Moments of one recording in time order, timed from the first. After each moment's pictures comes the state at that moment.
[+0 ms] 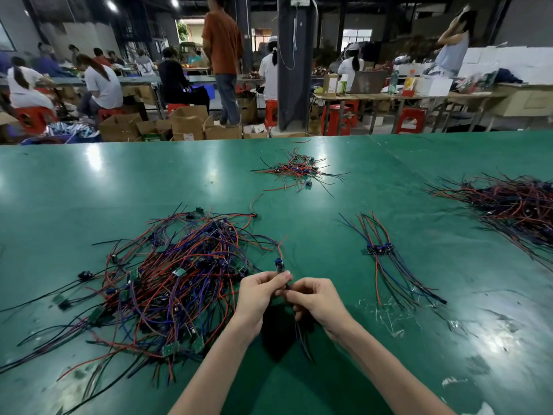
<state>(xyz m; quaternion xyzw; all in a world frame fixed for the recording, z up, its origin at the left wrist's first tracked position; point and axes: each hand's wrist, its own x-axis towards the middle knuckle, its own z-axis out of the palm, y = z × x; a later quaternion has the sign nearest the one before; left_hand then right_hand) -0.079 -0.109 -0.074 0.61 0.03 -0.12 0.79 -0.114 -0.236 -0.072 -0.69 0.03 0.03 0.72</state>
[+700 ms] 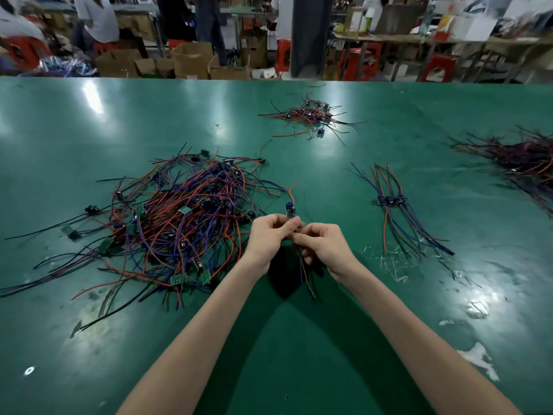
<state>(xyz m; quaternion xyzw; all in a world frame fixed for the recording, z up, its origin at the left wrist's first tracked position) -0.086 -0.117 -0.073 0.66 -0.02 -0.08 0.75 -0.113 -0.238 -0.075 -0.69 0.06 0.03 0.72</state>
